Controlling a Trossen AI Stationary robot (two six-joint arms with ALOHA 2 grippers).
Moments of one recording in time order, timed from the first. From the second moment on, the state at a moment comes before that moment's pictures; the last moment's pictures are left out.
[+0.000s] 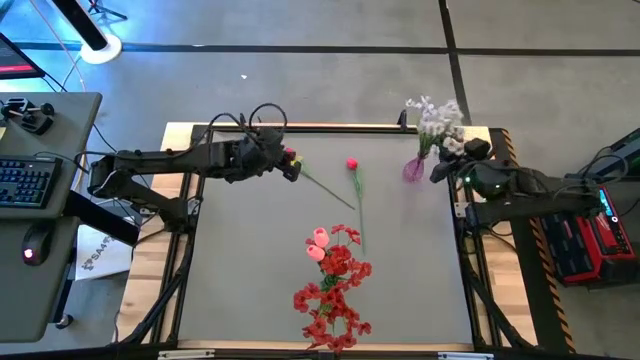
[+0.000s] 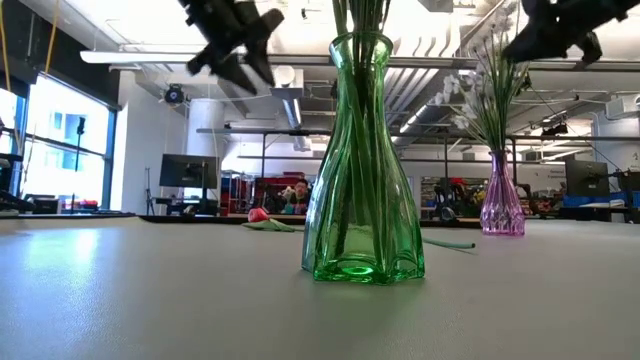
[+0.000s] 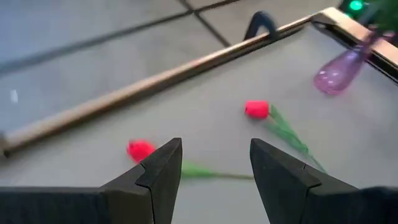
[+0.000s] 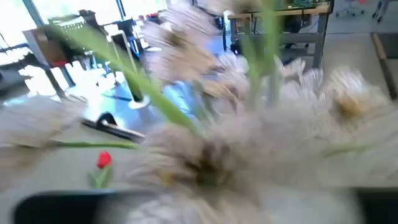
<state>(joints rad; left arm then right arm) 0.17 1.35 1.15 -0.57 -0.57 -0.62 0.02 0.48 0.70 -0.56 0.99 0.44</state>
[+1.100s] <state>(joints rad) 0.48 1.80 0.90 -0.08 -0.20 -1.32 0.03 0.62 1.02 -0.62 0.93 0.50</state>
